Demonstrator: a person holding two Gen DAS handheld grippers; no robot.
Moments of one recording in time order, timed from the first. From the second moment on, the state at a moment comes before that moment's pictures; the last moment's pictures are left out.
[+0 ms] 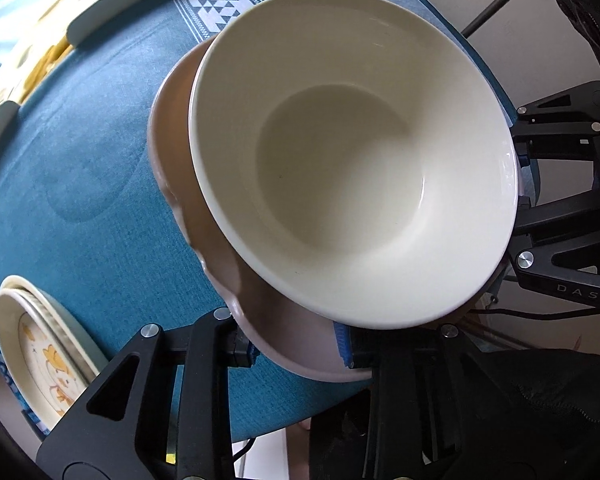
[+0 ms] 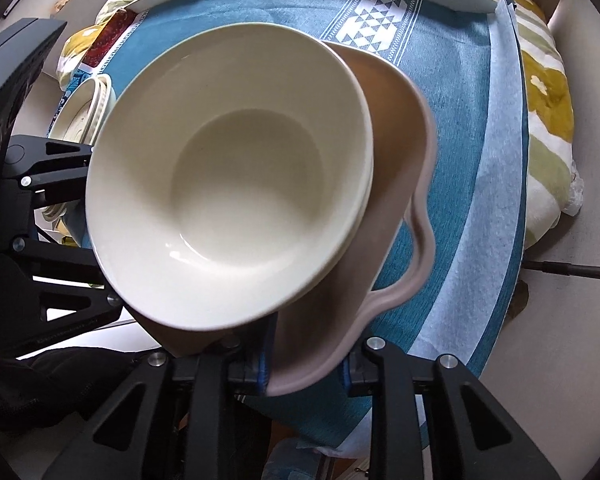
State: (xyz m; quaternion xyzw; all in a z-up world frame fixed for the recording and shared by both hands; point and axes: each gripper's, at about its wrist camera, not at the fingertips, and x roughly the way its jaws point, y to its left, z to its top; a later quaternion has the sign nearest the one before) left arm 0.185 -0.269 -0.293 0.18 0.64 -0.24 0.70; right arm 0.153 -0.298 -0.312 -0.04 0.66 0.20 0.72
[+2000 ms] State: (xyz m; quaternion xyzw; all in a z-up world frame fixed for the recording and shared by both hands) left arm 0.174 0.036 -0.245 0.14 0.62 -0.21 0.74; right arm 0.147 -0.007 -0.275 -0.06 0.62 0.18 0.76
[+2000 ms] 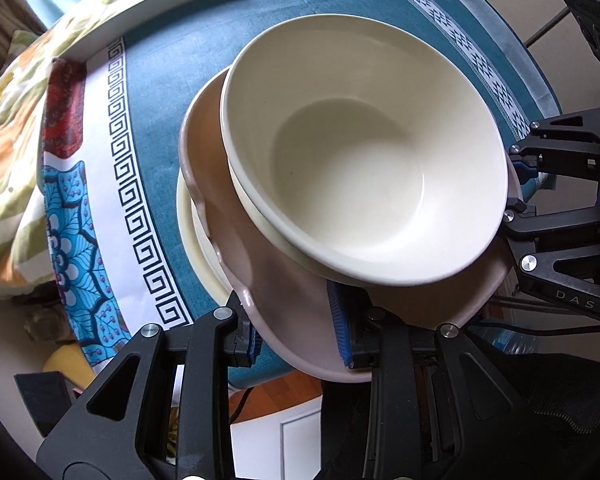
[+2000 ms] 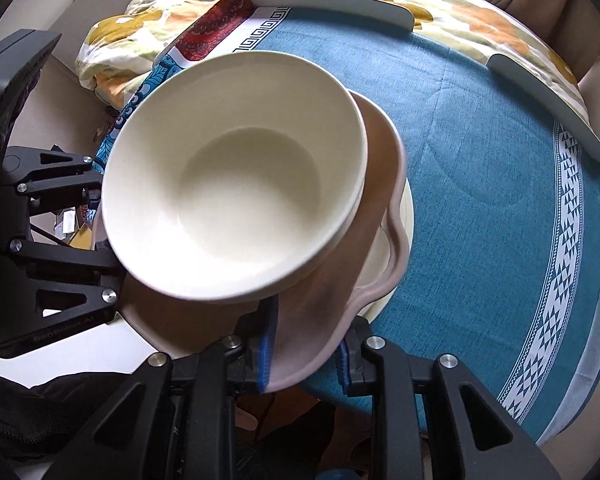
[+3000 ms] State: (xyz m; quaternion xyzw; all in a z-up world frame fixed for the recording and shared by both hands) left arm 0.172 0.037 -0.217 0.18 0.64 -0.18 0.72; right arm 0.143 -0.014 -0.256 -0.04 0.63 0.13 0.77
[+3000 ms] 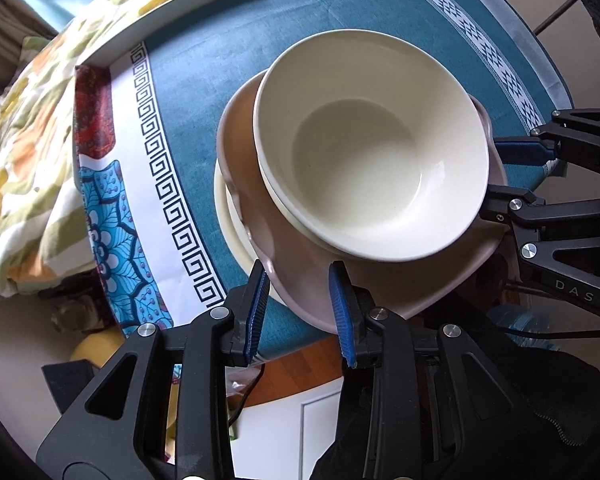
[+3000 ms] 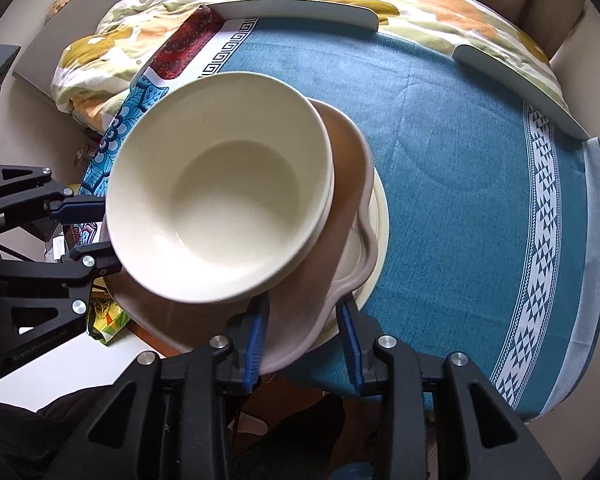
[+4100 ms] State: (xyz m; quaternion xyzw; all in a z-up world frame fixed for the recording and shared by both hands) left arm -0.028 0.027 0.020 0.03 0.30 -0.06 0.95; right arm -0.051 -0.096 -0.023 0.04 0.33 0.06 0.94
